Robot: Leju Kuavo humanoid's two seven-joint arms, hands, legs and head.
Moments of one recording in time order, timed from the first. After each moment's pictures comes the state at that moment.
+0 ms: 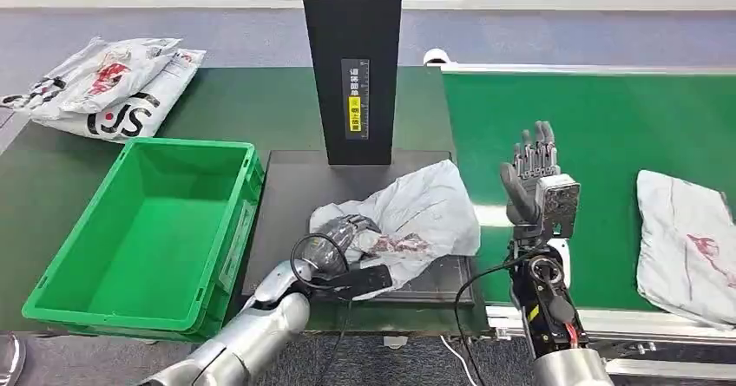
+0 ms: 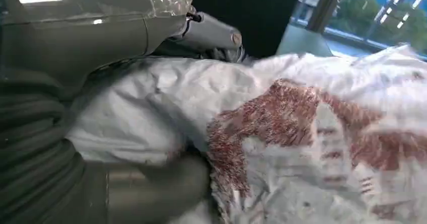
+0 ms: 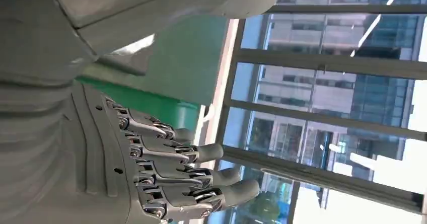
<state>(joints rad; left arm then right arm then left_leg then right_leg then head) -0.55 -0.19 -0.51 -0.54 -0.87 0.28 -0.32 -0.40 0.06 0.02 -1.01 0.06 -0.20 -0.55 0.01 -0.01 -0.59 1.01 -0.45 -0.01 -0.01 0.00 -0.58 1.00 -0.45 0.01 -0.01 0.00</state>
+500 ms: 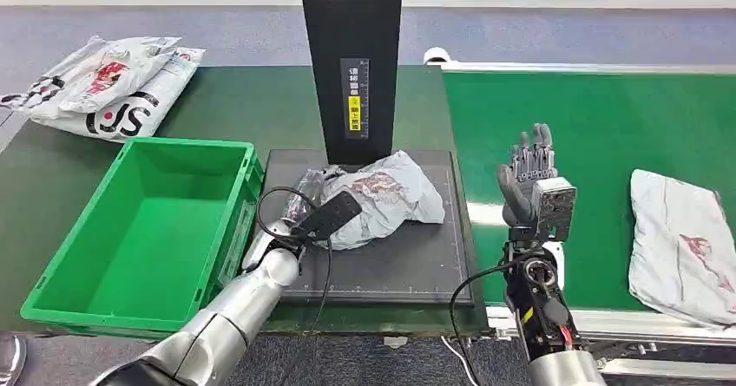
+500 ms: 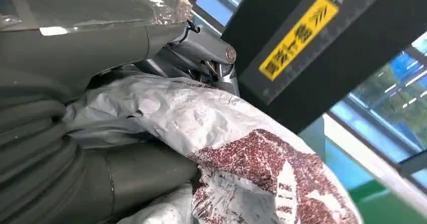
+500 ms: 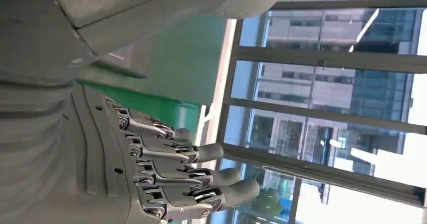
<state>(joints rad) -0.64 -0.22 -0.31 -0.58 -0.64 0.33 -0.41 -0.39 0.09 0.02 -1.01 0.06 -0.22 -0.57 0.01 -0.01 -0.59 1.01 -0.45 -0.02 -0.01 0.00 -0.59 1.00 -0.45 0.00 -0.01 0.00</state>
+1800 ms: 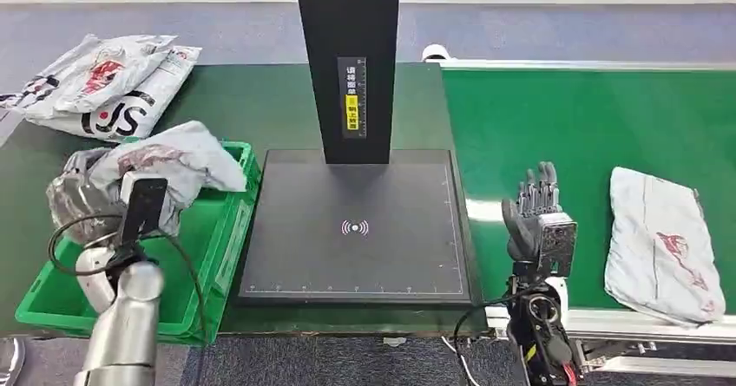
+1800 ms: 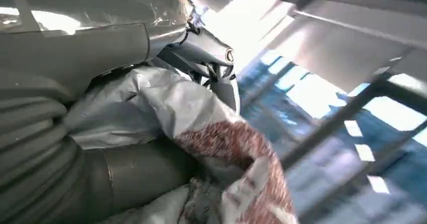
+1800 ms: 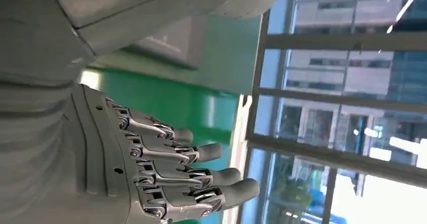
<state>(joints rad) -0.29 -0.04 0.26 -1.25 -0.96 0.69 -0.27 -0.22 0.09 -0.01 -1.12 0.07 -0.24 -0.52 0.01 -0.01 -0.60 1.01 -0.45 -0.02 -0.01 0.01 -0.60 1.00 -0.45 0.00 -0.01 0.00</state>
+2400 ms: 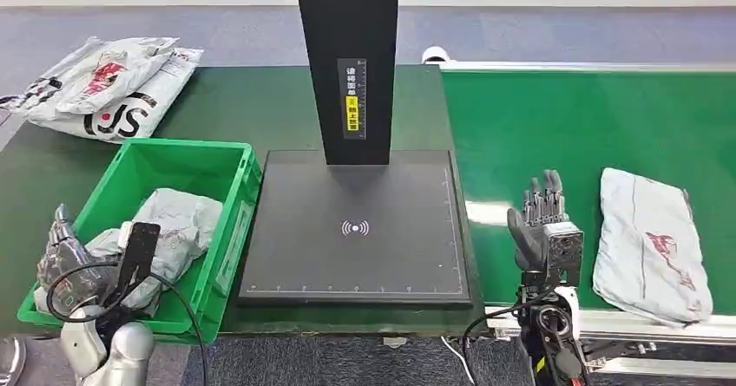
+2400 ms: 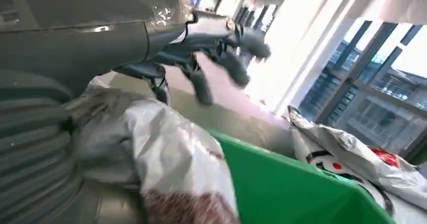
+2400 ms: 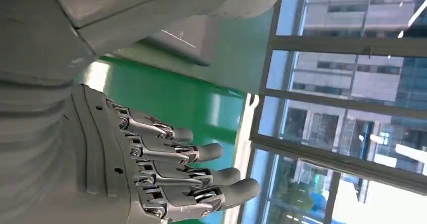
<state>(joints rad) -0.11 -0.03 0.36 -1.28 -1.06 0.61 -0.06 -0.18 0.09 -0.06 -1.16 0.14 -0.19 -0.50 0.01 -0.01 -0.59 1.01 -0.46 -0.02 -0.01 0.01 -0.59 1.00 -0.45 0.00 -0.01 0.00</state>
